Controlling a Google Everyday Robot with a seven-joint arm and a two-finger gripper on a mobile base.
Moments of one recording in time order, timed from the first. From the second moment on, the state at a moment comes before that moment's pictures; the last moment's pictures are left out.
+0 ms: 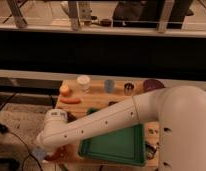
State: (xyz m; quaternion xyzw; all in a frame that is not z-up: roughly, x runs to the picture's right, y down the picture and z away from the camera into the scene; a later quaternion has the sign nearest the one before) arm -0.268 0.264 0.668 -0.16 -0.34 -0.38 0.85
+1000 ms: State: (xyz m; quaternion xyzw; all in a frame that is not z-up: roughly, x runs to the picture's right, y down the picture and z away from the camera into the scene) arm -0.241 0.262 0.679 -0.17 -0.31 -0.36 0.86
